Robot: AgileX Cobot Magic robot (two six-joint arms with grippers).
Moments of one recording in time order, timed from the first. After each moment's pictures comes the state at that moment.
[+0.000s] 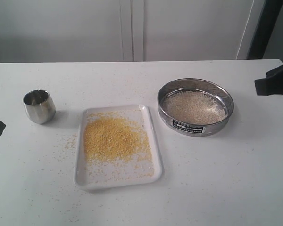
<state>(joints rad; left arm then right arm) -0.18 1.24 -0.83 0.12 0.78 0.00 0.12 1.01 -0.82 0.21 0.53 -0.33</state>
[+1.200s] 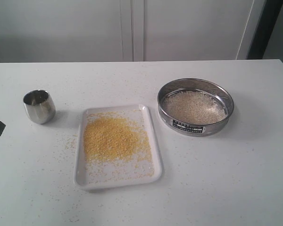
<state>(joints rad) -0.18 1.24 -0.83 0.12 0.78 0.00 0.12 0.62 -0.56 0.20 0.36 -0.35</state>
